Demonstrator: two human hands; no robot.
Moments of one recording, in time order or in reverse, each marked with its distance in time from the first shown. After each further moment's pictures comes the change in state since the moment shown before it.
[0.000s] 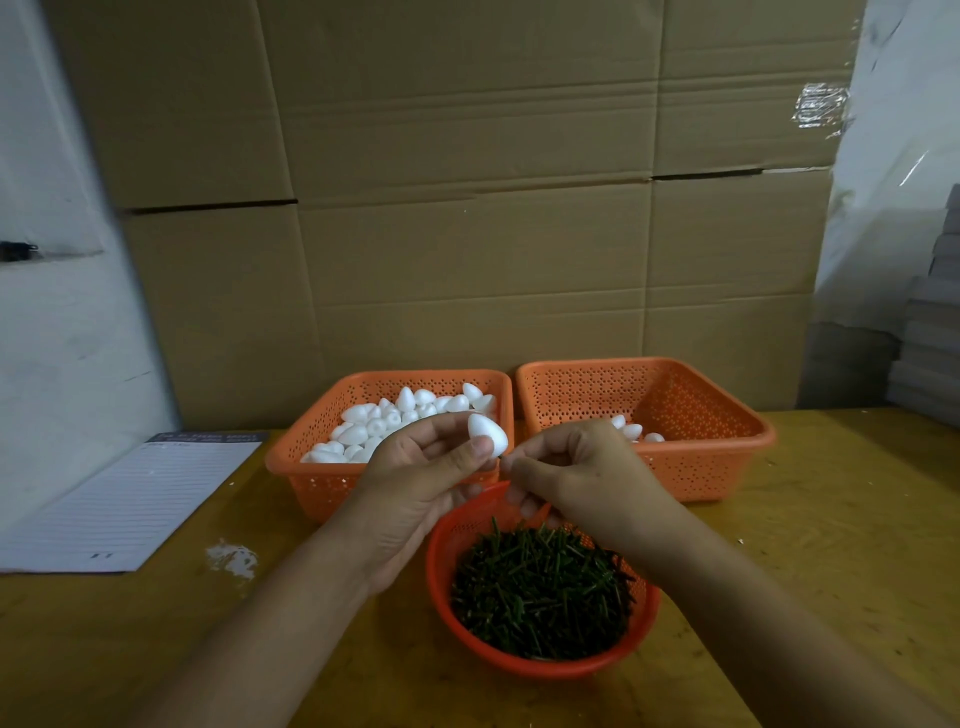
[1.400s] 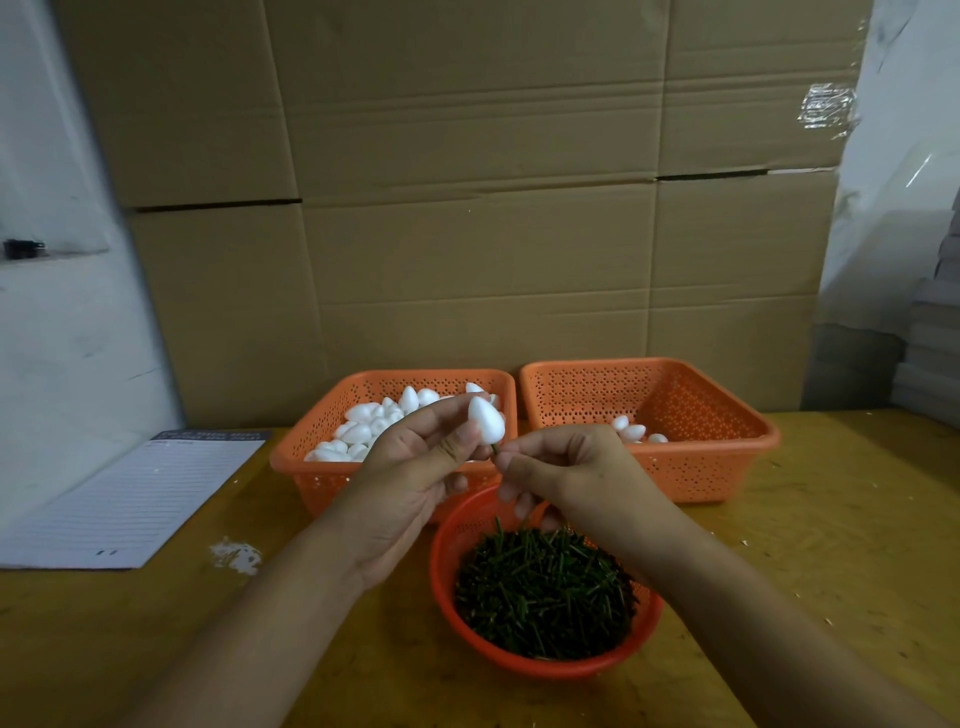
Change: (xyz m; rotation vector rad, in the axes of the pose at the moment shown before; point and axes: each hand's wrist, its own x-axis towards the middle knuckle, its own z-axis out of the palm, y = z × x) left_hand 0.000 0.006 -0.005 0.114 -0.074 0.066; right_hand 0.000 0.001 0.005 0.166 -0.053 0.001
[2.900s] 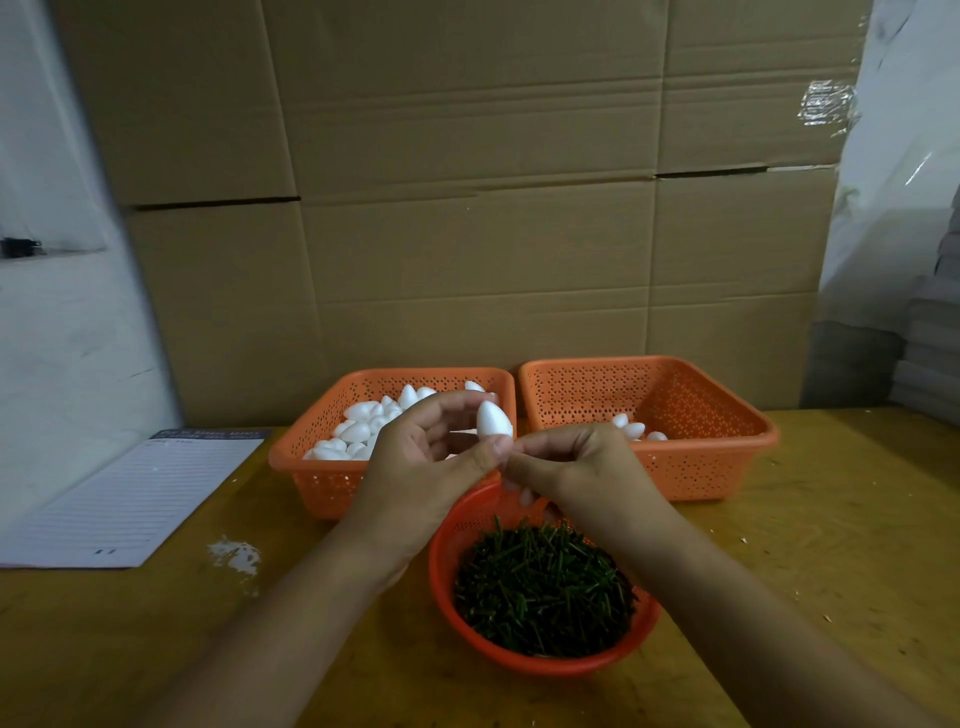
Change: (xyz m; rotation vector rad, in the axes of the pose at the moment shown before) left_hand -0.002 -0.003 0.013 0.224 0.141 0.185; right_hand 0.001 0.003 0.004 0.018 0.099 -0.024
